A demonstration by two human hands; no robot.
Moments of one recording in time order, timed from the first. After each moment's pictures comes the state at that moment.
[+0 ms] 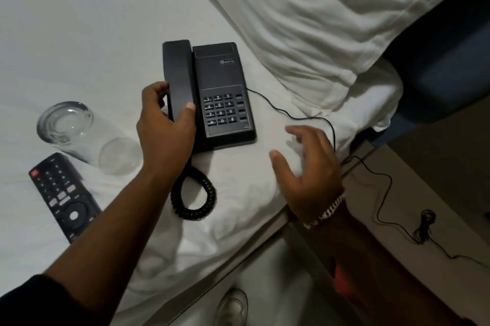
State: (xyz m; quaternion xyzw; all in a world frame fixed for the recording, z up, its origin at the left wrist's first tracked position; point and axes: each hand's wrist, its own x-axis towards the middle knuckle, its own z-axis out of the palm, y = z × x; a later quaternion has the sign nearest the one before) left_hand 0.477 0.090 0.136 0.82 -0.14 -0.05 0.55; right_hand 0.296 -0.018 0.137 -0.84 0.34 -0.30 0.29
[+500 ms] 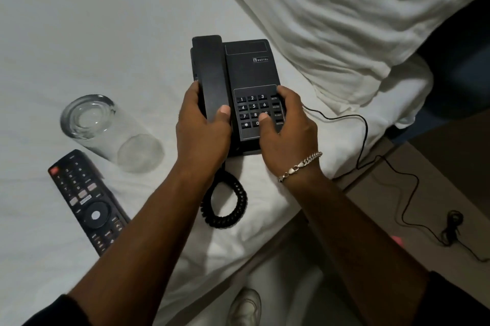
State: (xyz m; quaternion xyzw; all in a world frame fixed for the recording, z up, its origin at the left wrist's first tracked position) left_hand 0.460 0.088 0.152 0.78 -0.13 -0.17 0.59; right_hand 0.382 -0.002 0.136 -0.79 0.41 -0.23 0.40
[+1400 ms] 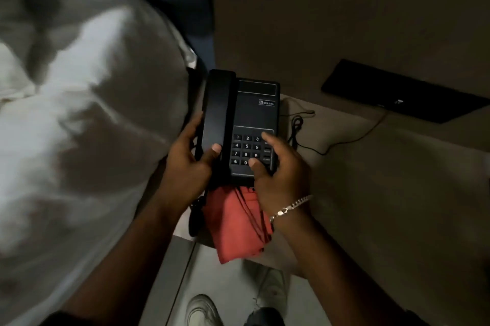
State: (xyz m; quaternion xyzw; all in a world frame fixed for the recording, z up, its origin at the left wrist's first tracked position) left_hand 0.193 -0.090 0.037 0.65 -0.40 -0.47 0.45; right_hand 0.039 -0.102 0.031 -0.57 0.67 -0.31 0.37
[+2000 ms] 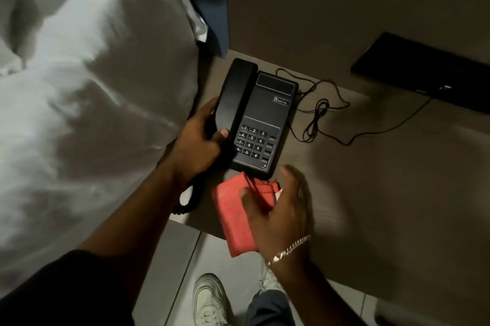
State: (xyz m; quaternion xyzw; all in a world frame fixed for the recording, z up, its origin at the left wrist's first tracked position) left_hand 0.218 -0.126 -0.023 0.66 -0.46 -0.47 0.36; right_hand 0.047 -0.042 -0.012 -0.57 0.74 -0.17 0.33
